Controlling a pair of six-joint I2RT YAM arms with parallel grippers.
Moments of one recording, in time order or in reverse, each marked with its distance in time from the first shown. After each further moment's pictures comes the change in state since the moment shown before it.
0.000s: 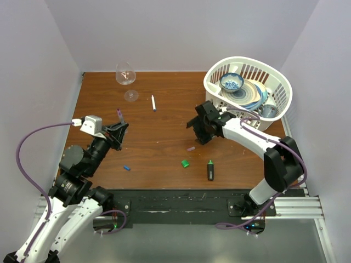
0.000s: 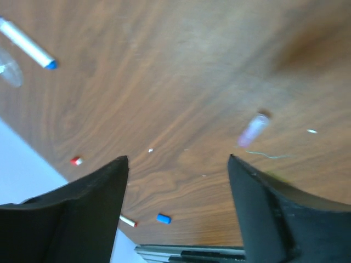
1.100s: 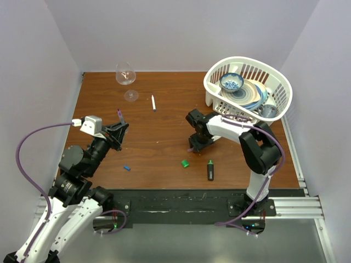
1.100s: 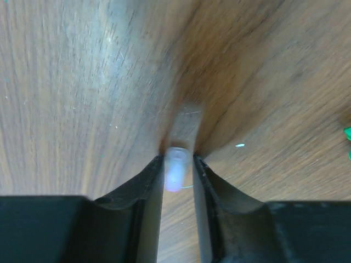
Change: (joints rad) left arm 0.000 -0.005 0.000 0.002 0.008 0.000; right arm 0.033 0.272 0.068 -0.216 -0.014 0.227
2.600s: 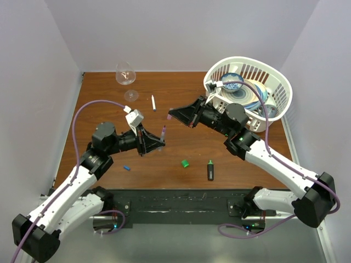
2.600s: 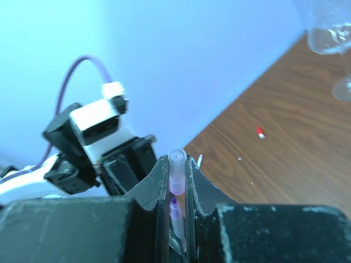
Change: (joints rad) left arm 0.000 0.391 -0.058 0.220 0.761 -0.161; right arm 0.074 -0.688 -0.257 1.178 -0.459 -1.010
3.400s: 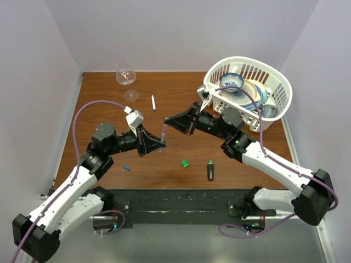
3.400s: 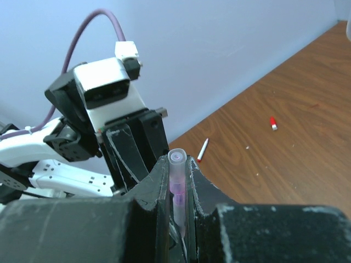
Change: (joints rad) left arm 0.000 0.000 -0.010 0.022 0.025 -0.007; right arm 0.039 0.017 -0.054 0.080 -0.096 -0.074
